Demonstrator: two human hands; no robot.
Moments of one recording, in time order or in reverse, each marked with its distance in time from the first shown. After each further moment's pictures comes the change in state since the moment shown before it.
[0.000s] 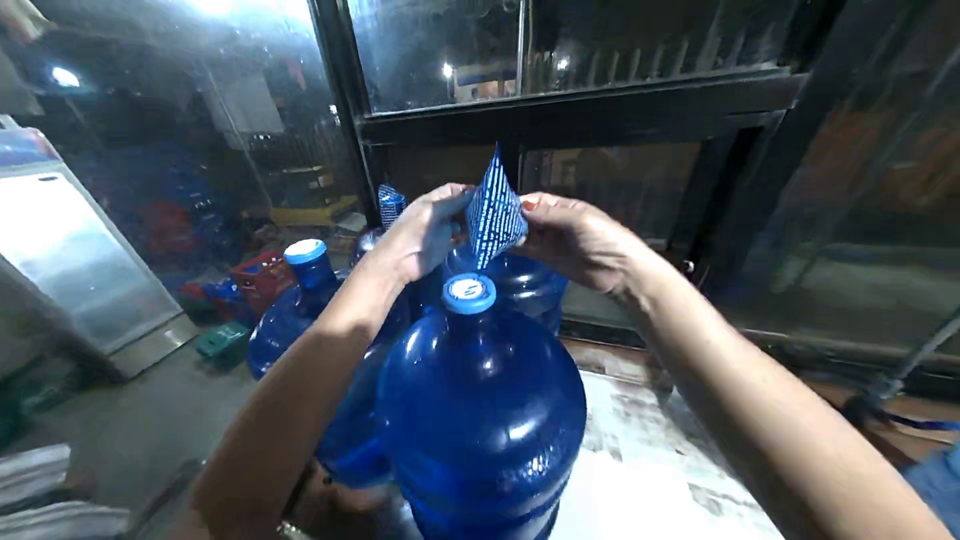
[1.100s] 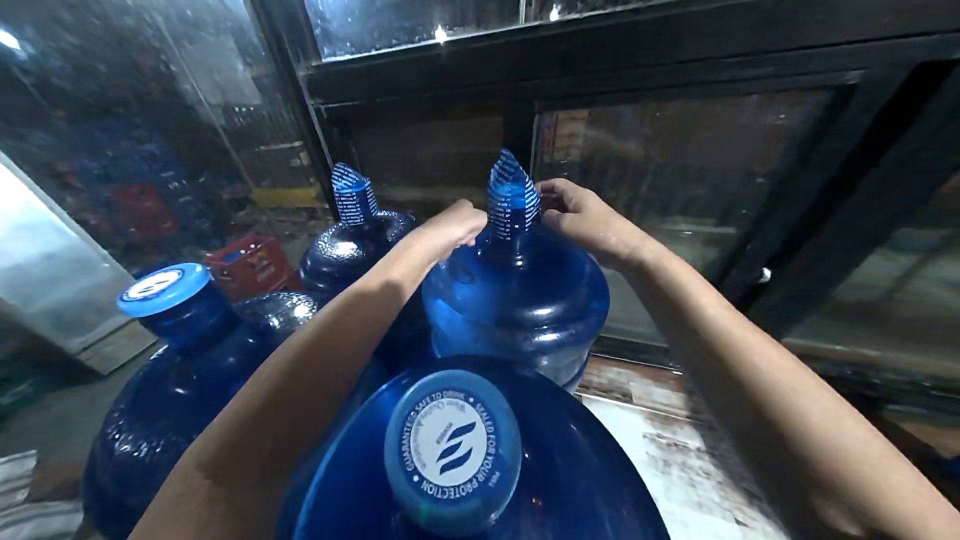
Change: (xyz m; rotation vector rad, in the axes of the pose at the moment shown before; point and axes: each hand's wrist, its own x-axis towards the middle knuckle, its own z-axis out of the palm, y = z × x) left_hand 0.173 -0.113 -0.037 0.842 0.090 -0.445; right_hand 0.122 0.078 -0.123 -0.791 0.200 0.058
